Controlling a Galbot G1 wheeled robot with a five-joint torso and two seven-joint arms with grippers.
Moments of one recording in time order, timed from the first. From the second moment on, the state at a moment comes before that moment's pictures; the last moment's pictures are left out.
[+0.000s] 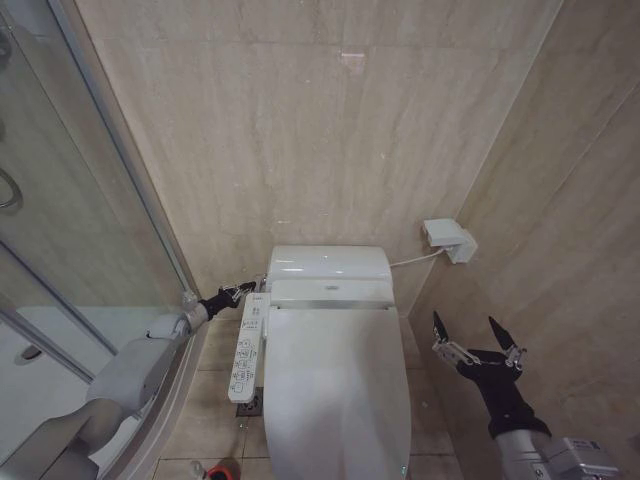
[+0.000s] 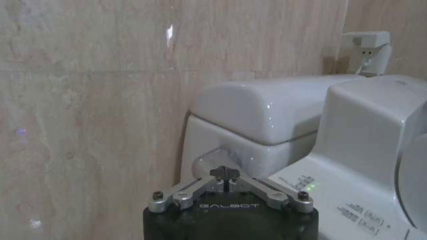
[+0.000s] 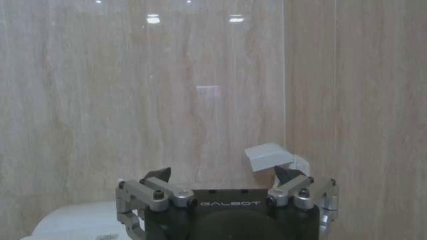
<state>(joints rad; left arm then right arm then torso) 0.36 -1.09 0.12 -0.64 -0.66 -0.33 0.79 -1.85 1.45 0.71 2.50 0.28 -0.04 0.10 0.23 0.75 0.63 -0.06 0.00</state>
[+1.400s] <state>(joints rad) 0.31 -1.19 0.11 -0.49 -0.69 -0.34 0.76 -1.85 1.45 0.71 2.50 0.28 -0.04 0.10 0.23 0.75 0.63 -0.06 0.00</state>
